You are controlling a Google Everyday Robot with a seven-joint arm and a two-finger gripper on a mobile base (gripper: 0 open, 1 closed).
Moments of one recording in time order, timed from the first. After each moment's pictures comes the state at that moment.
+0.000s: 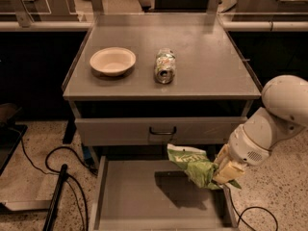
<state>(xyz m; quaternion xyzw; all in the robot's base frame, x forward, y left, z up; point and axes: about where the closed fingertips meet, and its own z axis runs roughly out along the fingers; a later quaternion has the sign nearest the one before) 0.406 -0.184 0.707 -0.61 0.76 0.21 0.09</state>
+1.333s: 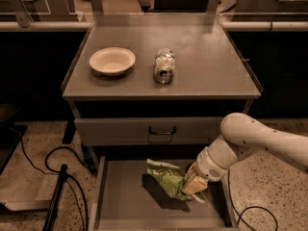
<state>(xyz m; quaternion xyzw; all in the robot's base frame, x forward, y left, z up) 0.427 -0.115 0.574 -0.59 0.75 0.27 0.09</state>
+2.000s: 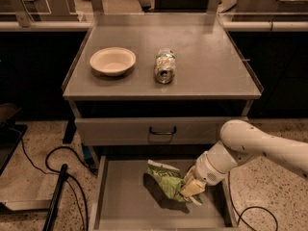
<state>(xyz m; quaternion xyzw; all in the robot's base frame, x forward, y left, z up) 0.429 -0.112 0.554 -0.57 0.76 0.28 0.10</state>
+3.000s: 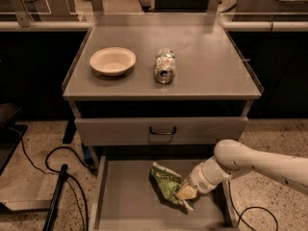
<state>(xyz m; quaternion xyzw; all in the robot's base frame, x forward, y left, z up) 0.453 -0.110 0.462 -0.49 0.81 0.28 0.13</state>
